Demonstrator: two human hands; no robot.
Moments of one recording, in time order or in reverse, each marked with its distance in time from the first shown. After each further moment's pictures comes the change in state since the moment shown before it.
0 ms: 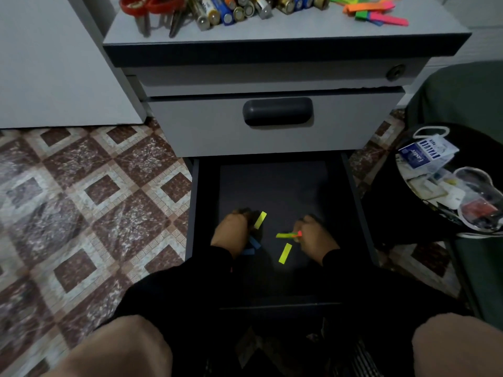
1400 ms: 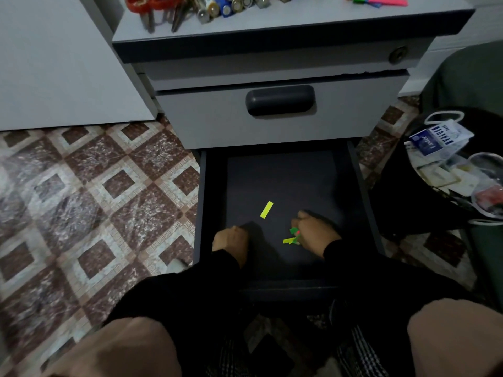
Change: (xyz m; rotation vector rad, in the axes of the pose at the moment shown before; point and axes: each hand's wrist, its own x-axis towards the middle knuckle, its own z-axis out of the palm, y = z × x) left_hand -0.045 0.004 0.007 0.379 -0.248 -0.179; right_hand -0.009 -0.012 0.004 -0.141 -0.126 -0.118
